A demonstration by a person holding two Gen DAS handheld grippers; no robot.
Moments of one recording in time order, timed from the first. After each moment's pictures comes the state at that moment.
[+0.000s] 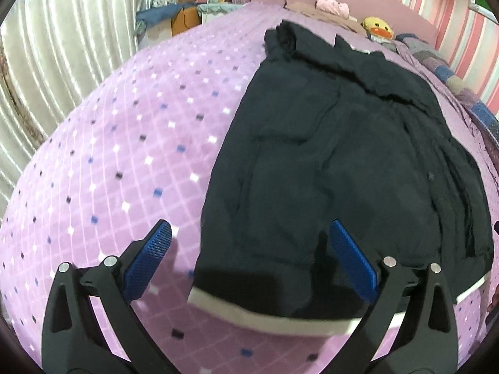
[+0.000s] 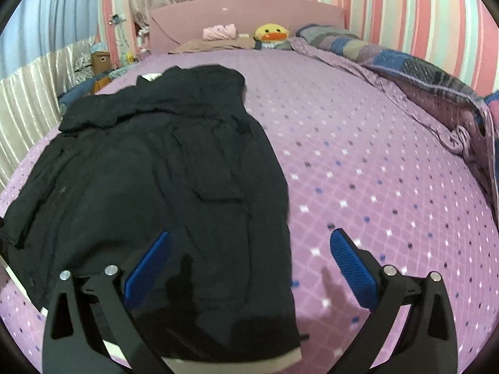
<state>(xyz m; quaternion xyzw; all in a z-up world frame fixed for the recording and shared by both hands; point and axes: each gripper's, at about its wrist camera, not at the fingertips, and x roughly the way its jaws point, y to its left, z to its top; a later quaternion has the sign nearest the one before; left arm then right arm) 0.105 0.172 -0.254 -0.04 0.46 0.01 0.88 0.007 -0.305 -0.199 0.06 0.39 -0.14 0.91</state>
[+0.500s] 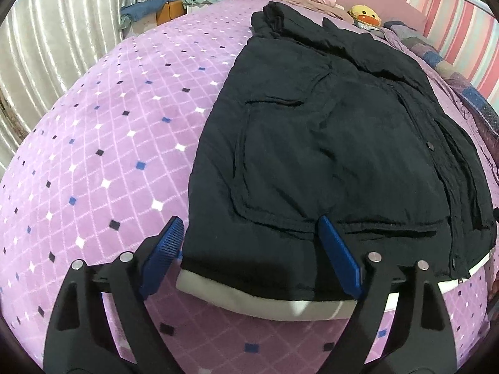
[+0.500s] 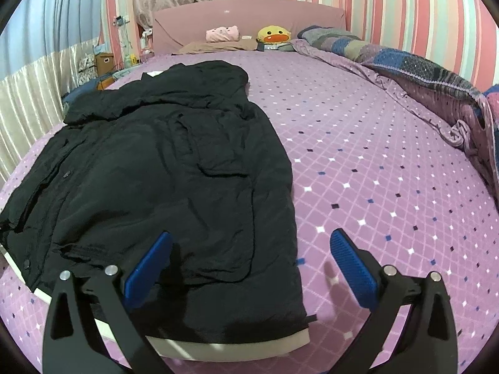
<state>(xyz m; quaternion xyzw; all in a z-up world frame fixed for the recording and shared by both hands) 0.099 0.171 -0.285 -0.04 0.48 -0.03 0.88 -0.011 -0.297 -0.211 0.07 0.37 -0.13 0.92</state>
